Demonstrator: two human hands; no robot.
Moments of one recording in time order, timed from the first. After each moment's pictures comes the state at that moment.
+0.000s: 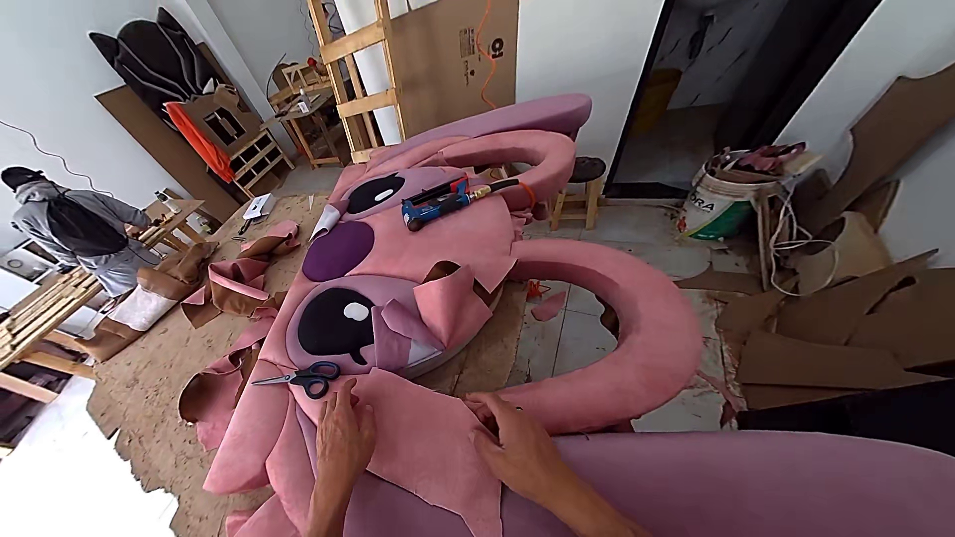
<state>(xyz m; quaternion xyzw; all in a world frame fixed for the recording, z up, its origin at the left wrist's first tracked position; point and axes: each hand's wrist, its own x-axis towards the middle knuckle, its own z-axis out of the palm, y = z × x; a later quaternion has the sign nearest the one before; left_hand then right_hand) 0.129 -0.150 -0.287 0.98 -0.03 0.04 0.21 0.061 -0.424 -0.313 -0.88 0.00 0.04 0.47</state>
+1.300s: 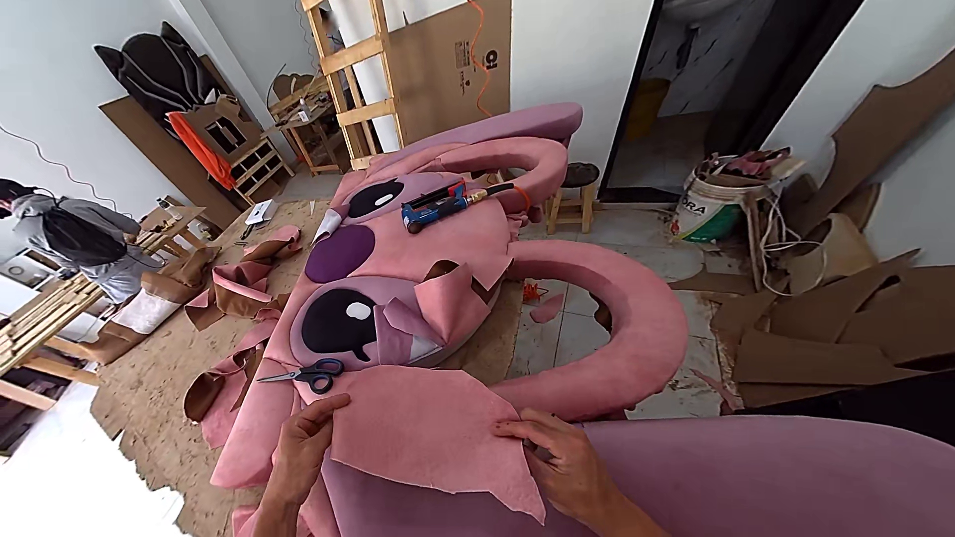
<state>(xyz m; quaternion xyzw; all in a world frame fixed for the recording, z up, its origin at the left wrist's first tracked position) 0.106 -0.094 -0.248 0.75 -0.11 -0.03 0.65 0.025 -0.450 -0.336 -0.79 -0.16 -0.29 0.53</state>
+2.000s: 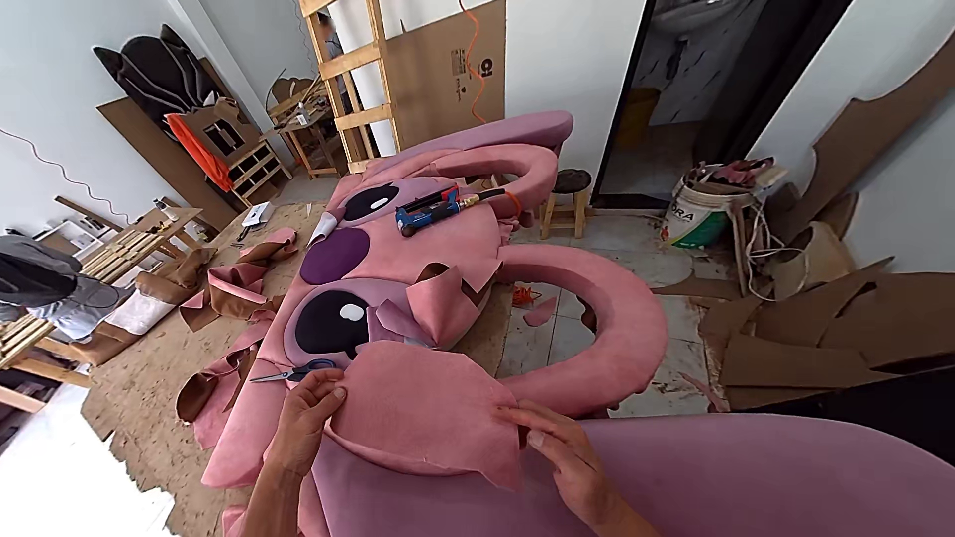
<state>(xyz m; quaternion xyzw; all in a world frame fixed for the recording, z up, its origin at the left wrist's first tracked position) 0.125 -0.126 -0.226 0.73 -0.03 -0.06 0.68 0.019 -0.467 -0.325 -0.68 -0.16 -0.21 0.69</state>
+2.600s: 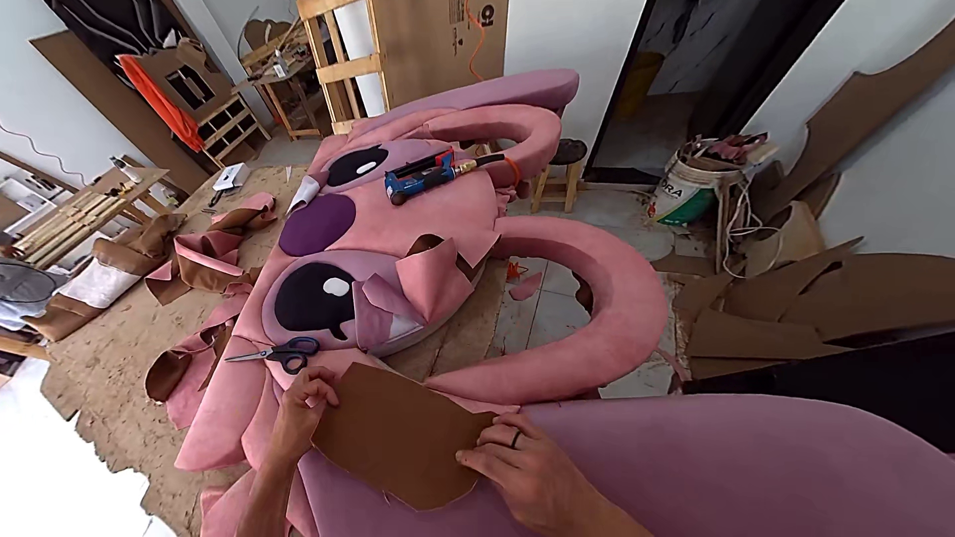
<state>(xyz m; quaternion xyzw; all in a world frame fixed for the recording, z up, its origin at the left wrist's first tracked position) 0.139 -0.086 -0.307 0.87 -0.20 0.04 0.45 -0.003 -0.448 -0.343 -0.88 -0.30 -0.27 0.26</state>
